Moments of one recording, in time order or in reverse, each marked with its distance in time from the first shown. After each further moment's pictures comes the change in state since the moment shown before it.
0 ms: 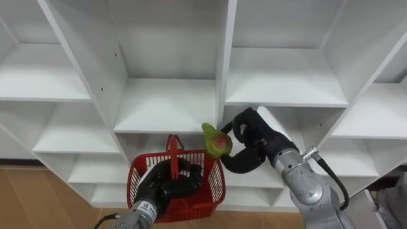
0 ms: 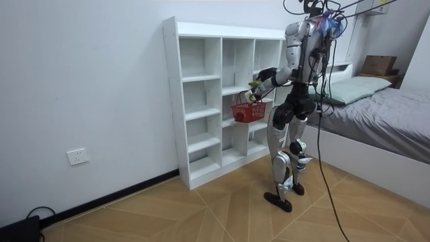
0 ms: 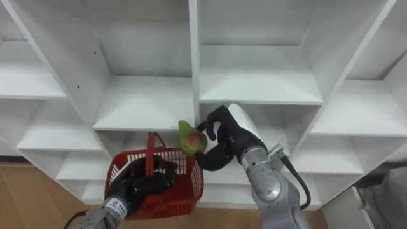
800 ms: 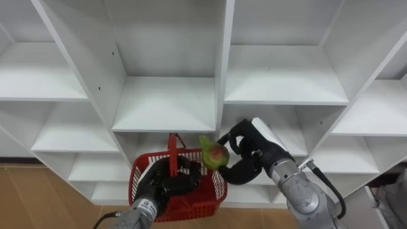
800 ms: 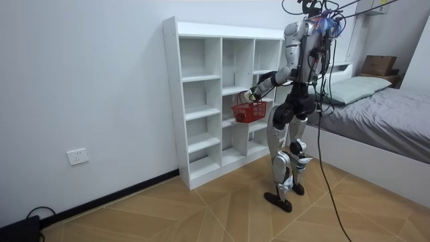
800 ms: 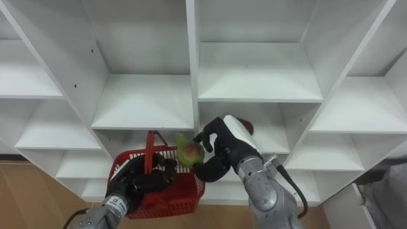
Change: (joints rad) left arm -0.005 -0.002 -0.003 -0.010 -0.001 0.001 0.020; right arm 0.033 -0.004 0.051 0.000 -0.012 0.020 0.001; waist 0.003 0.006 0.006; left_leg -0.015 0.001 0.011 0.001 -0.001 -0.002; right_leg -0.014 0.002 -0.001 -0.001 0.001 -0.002
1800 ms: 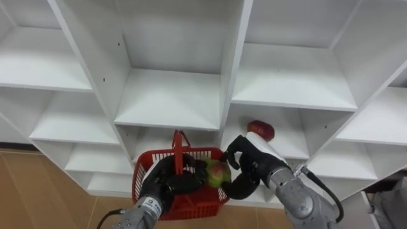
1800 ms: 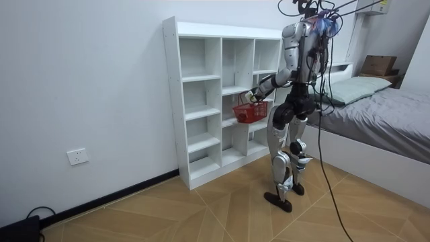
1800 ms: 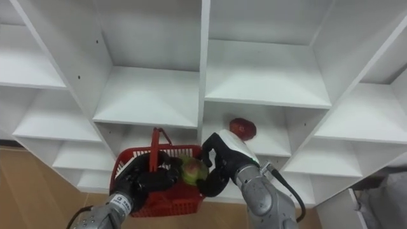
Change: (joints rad) left arm -0.002 -0.009 -0.027 -0.028 0.001 0.017 -0.013; right arm 0.012 -0.002 0.035 0.007 -0.114 0.067 0.094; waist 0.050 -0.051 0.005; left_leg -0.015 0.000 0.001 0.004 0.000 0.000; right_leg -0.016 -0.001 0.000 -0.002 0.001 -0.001
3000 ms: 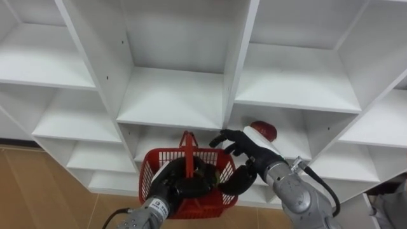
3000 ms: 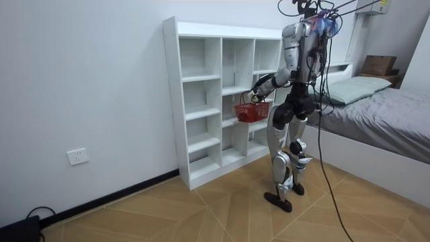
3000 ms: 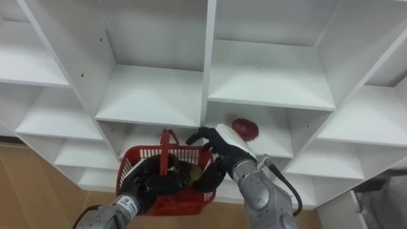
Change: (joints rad) left arm -0.007 0.006 -0.048 0.000 0.002 0.010 -0.035; right arm -0.028 0.005 0.000 0.000 0.016 0.000 -0.001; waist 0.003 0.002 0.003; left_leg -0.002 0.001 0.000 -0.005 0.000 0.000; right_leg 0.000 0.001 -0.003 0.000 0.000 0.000
